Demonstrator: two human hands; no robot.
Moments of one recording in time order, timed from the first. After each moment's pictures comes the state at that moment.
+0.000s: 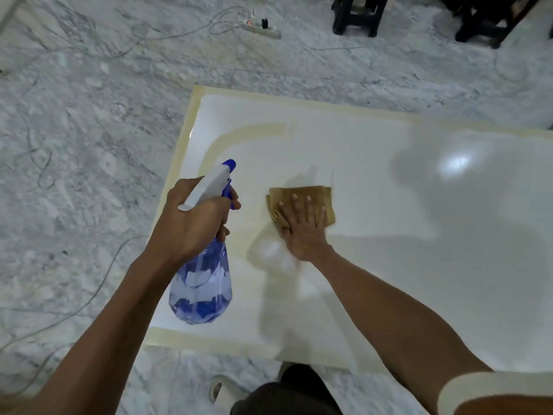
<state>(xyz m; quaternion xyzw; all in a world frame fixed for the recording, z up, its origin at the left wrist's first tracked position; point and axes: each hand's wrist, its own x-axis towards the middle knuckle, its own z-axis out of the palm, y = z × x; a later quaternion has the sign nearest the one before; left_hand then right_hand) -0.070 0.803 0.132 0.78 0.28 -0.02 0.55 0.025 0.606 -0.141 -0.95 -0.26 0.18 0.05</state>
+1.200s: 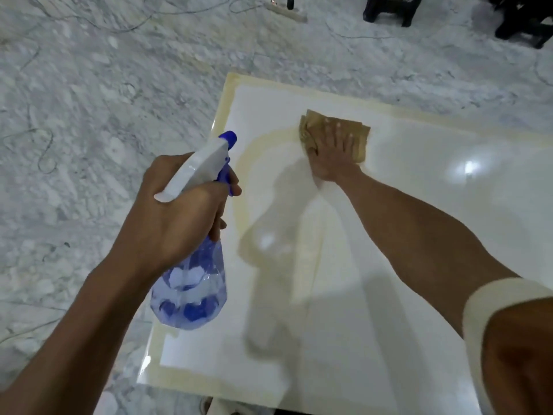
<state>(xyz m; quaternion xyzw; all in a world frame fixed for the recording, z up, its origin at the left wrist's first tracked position) -0.034 0.921 0.100 0.79 0.30 -0.03 0.53 0.227 0.745 -0.135 -0.96 -0.20 0.21 0.03</state>
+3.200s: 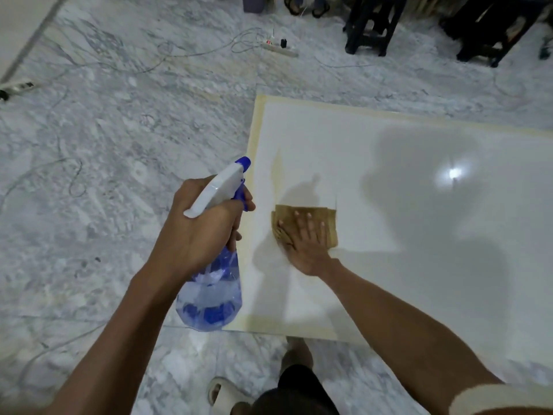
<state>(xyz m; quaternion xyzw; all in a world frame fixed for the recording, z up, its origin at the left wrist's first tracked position) -0.181 0.959 0.177 0.77 0.24 -0.01 0.59 -0.088 0.768 -0.131 -0.94 -0.26 0.22 0.07</state>
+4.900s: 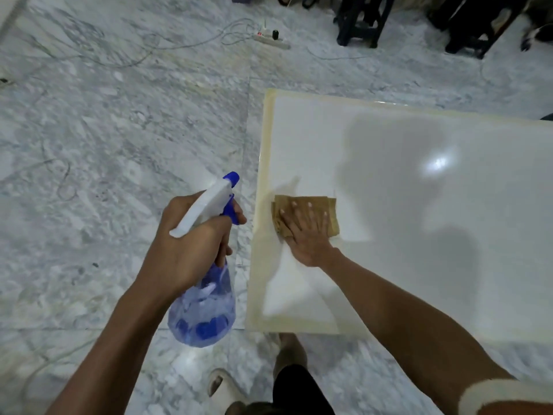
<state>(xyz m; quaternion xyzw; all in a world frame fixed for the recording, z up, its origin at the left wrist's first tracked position) -0.206 1.053 0.116 0.77 0.26 -0.13 0.57 -0.108 0.821 -0.134 -0.95 -0.26 0.14 0.02</state>
